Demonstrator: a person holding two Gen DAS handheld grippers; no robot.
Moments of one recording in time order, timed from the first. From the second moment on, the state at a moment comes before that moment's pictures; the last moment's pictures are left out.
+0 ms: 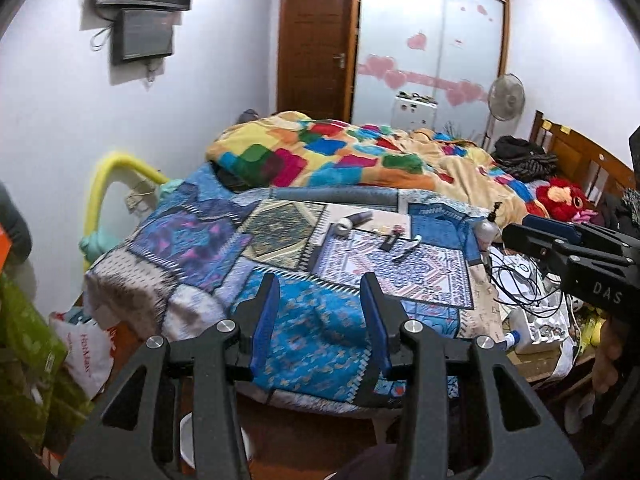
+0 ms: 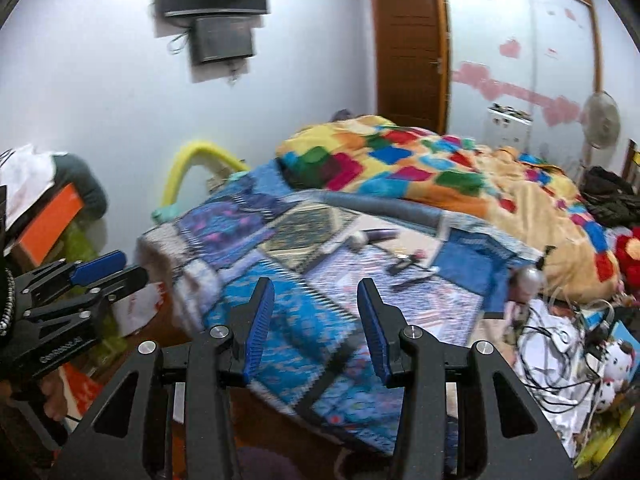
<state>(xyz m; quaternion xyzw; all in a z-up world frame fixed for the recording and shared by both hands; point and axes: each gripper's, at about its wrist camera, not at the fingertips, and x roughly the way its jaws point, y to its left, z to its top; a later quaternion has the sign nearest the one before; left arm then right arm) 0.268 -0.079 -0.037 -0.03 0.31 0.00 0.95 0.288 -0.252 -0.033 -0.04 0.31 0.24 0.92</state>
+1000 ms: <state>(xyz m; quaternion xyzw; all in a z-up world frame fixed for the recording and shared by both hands) 0.477 -0.126 -0.182 -0.03 0.41 -0.05 0.91 0.487 -0.311 -0.186 0.07 0.47 0.15 0.87</state>
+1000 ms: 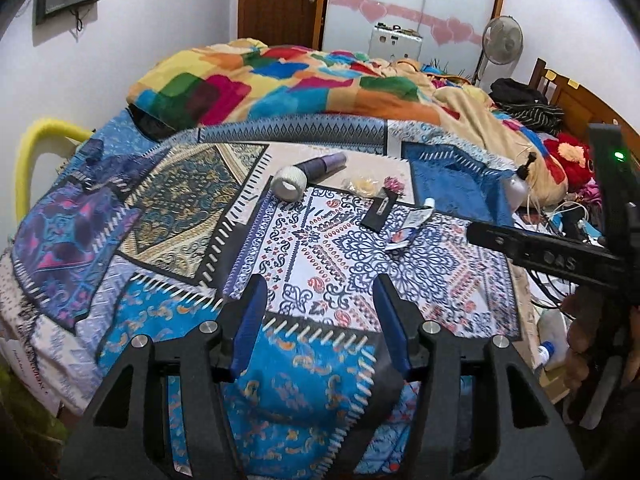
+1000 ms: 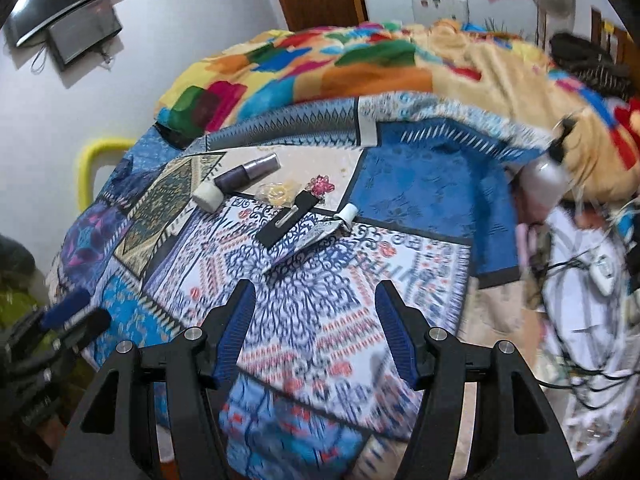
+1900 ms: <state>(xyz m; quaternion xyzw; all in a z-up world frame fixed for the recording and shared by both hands) 0.612 -0.196 -0.248 0.03 0.46 -0.15 0.87 0.547 -0.314 -0.231 0.05 0.46 0.14 0.88</state>
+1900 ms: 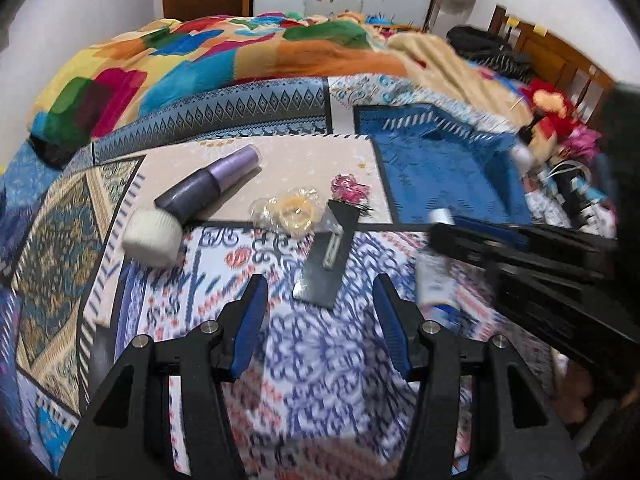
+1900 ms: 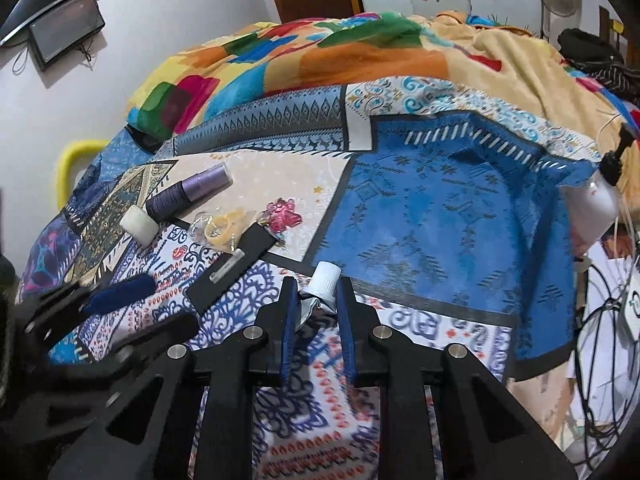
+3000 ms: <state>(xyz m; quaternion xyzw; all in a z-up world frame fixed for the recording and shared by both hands) 0.508 -0.184 -0.158 0.00 0.42 -0.15 0.90 0.494 -0.319 -0.145 0.03 0.41 0.15 0.90</state>
